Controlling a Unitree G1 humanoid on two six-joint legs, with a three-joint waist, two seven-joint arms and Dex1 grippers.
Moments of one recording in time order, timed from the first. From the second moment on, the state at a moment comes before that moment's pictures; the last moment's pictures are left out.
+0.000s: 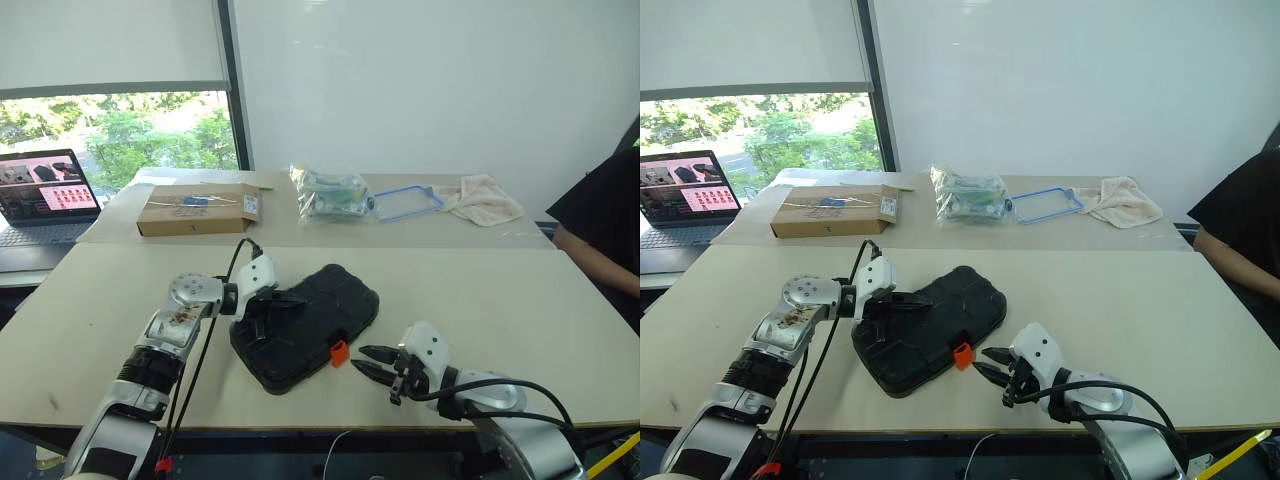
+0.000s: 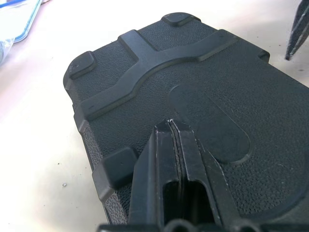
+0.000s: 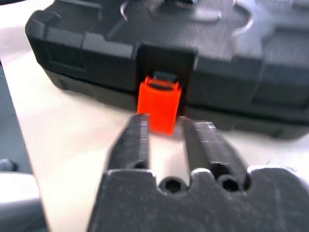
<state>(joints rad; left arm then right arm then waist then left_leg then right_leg) -0.67 0.54 -0.20 0.36 -0.15 0.07 -1.19 -0.02 -0.50 0.15 -0.50 0.29 0.54 0.70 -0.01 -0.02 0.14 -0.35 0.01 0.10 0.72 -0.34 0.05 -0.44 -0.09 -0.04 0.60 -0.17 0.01</state>
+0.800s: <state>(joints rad) -0.67 0.55 -0.19 0.37 -0.15 0.05 -1.21 -0.02 -0.48 0.22 -0.51 0.27 0.68 0.56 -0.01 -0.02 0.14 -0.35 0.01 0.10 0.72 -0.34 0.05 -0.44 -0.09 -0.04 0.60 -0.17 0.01</state>
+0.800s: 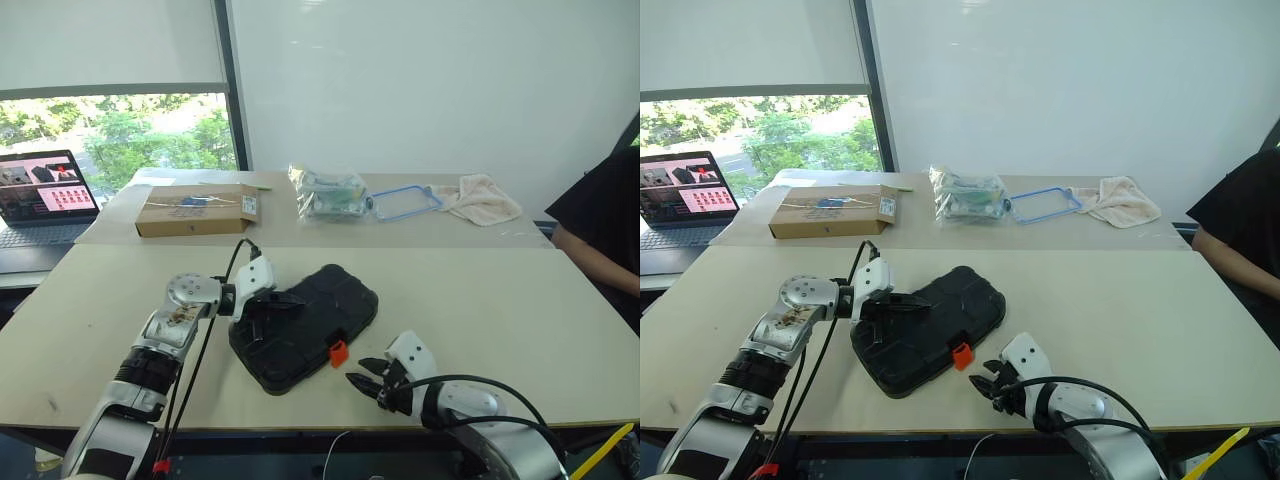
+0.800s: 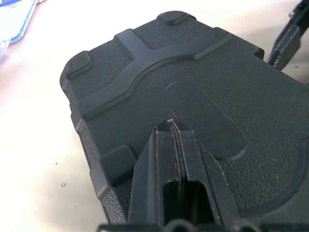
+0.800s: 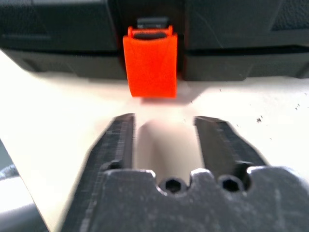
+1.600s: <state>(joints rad) -0.66 0.56 -0.19 0.37 -0.14 0.07 -1.19 -0.05 -0.34 0.31 -0.19 0.12 0.19 0.56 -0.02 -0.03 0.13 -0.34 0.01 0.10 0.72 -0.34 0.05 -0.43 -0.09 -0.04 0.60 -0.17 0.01</state>
